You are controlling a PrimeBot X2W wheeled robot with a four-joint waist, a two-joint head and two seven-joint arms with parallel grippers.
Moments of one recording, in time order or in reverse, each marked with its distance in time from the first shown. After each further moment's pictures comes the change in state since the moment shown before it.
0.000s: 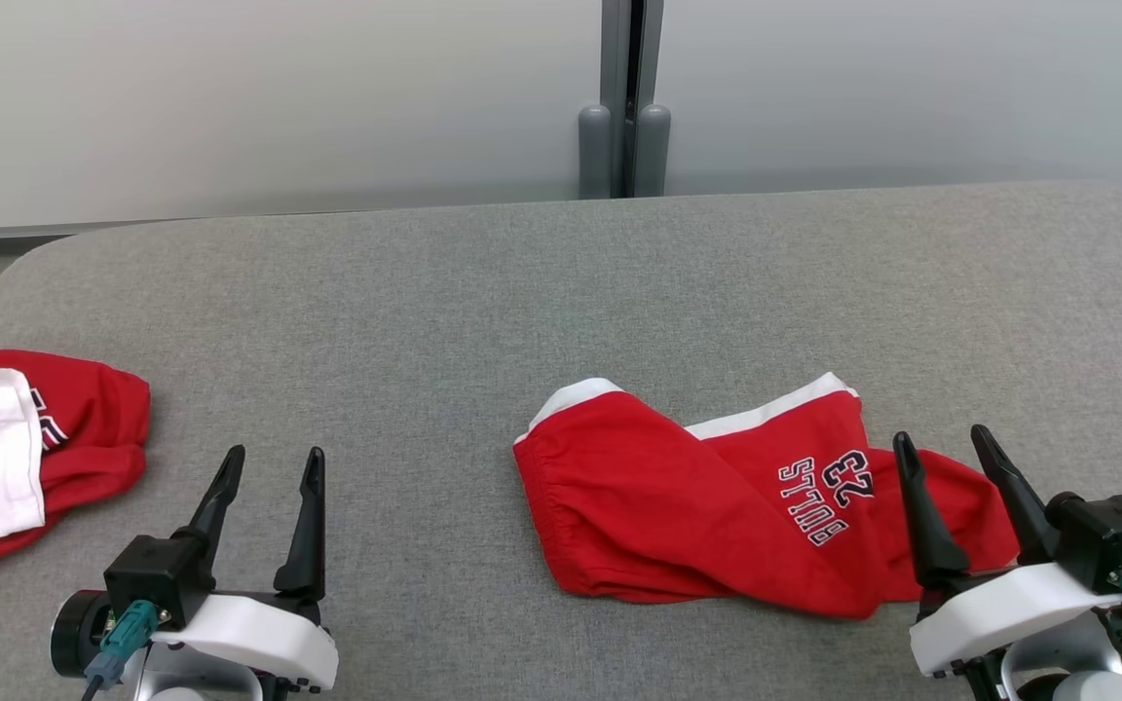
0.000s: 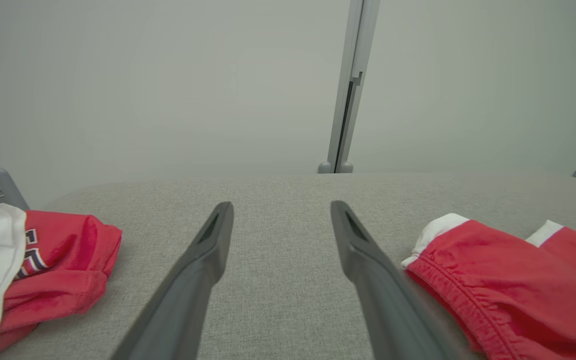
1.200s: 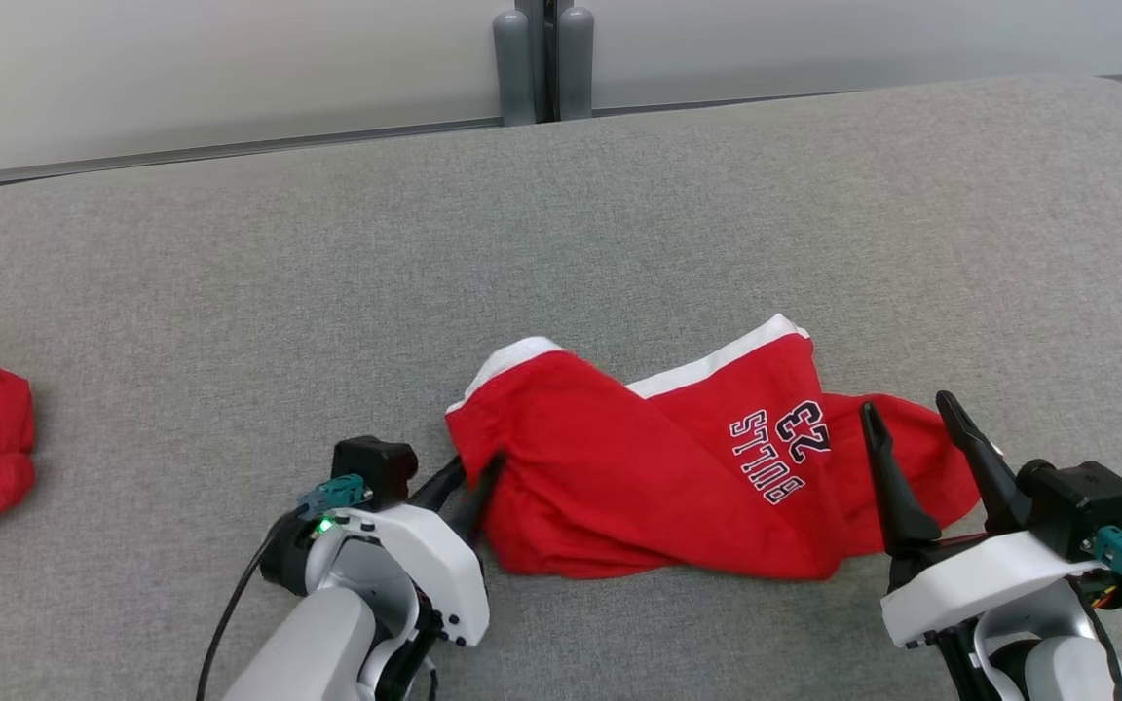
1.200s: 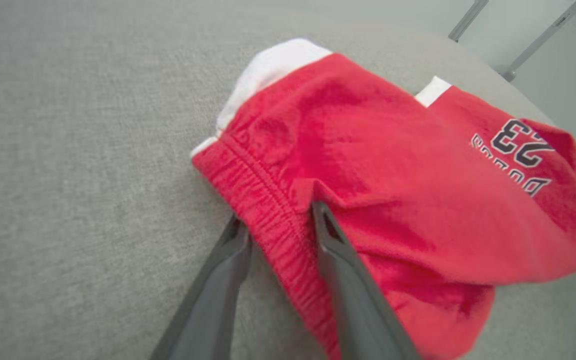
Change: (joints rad) left arm -0.308 -0.167 -0.244 0.429 -0.142 -0.202 0.219; right arm -0.063 0.002 0.053 0.017 0.023 0.000 -0.001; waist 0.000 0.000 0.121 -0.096
